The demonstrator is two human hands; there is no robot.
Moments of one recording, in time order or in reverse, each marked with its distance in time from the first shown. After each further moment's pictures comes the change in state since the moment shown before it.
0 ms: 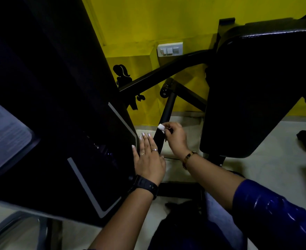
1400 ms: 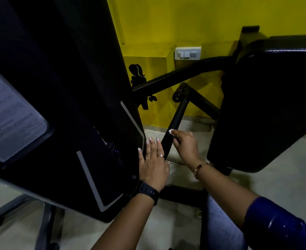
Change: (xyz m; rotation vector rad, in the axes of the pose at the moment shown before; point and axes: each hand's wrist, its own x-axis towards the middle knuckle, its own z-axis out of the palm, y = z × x) left_hand 0.004 -0.004 0.013 -0.020 0.052 0.019; right_hand 0.006 0.015 -0.014 -0.359 -0.117 -0.366
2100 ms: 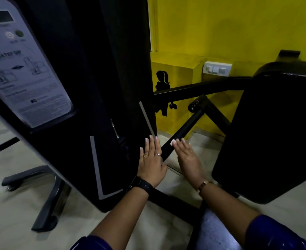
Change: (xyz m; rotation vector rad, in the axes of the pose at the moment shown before) left_hand -0.003 0.013 -0.001 -0.153 0.022 -0.184; right_hand -0.027 0.039 -0.003 -0.133 -0.117 -0.463
